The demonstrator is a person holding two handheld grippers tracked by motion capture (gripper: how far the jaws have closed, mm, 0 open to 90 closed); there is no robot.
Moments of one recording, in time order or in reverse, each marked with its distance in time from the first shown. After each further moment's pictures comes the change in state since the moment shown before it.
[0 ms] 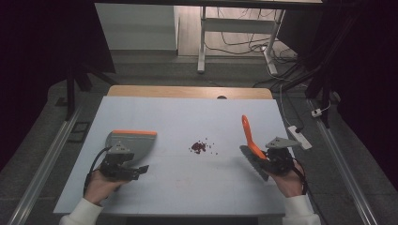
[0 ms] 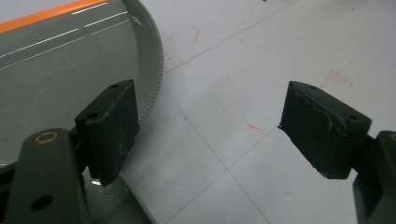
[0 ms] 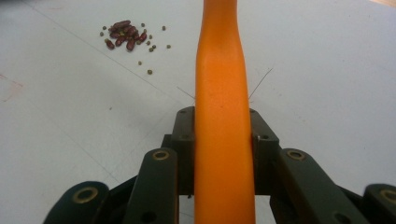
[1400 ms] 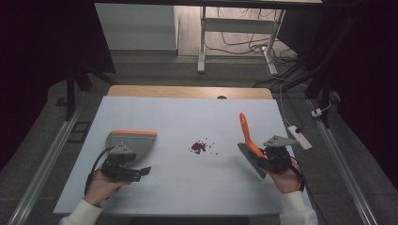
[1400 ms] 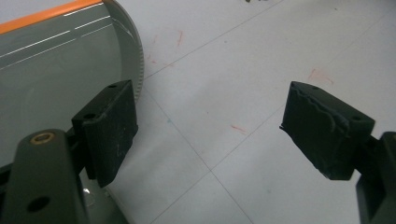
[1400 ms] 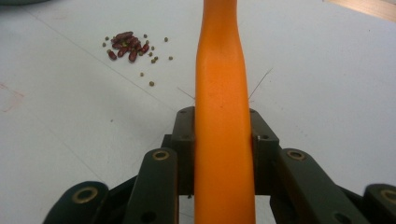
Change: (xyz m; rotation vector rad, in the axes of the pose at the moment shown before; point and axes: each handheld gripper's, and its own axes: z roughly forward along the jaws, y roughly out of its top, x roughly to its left) left arm -0.010 0.005 -0.004 -0.001 -0.017 0.010; right arm 0.002 0.005 0.004 -0.024 0.000 -0.010
